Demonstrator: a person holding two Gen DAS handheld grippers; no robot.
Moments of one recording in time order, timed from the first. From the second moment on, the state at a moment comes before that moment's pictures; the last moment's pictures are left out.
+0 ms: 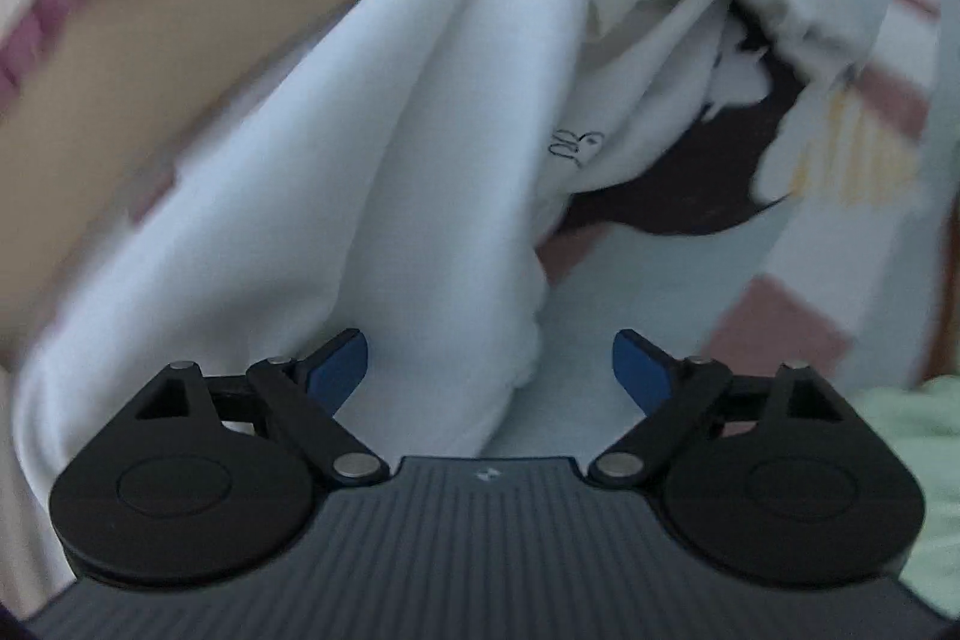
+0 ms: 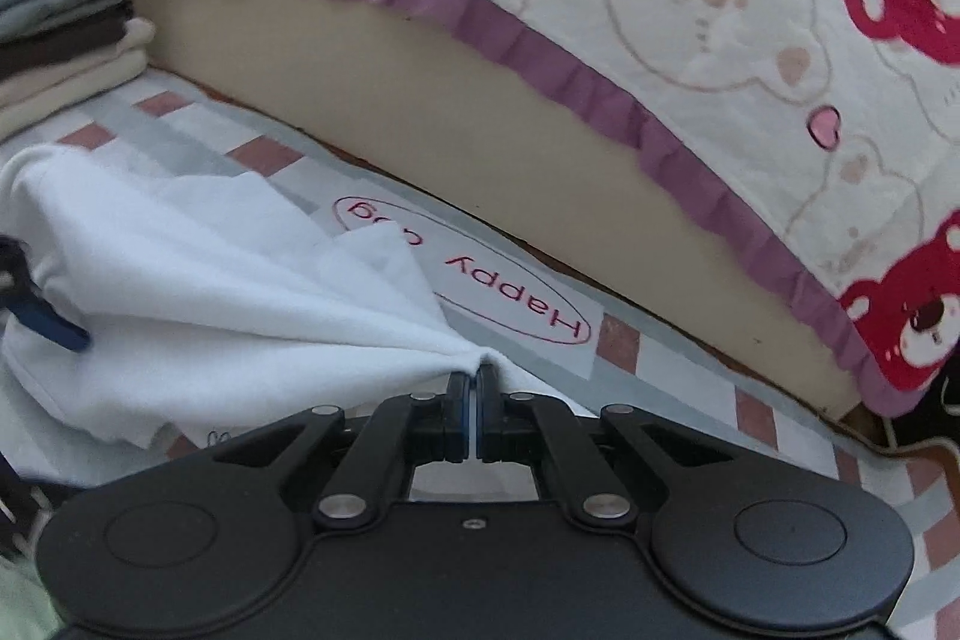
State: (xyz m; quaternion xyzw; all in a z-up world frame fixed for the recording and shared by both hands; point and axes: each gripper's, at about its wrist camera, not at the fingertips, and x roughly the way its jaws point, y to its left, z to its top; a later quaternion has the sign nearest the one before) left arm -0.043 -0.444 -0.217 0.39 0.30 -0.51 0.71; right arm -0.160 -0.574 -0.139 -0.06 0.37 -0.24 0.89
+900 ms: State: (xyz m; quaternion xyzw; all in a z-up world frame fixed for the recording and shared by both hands) left arm 0.040 -0.388 -0.158 0.13 0.33 -0.45 0.82; right arm -0.176 -0.616 -0.151 0.14 0.40 -0.22 0.88
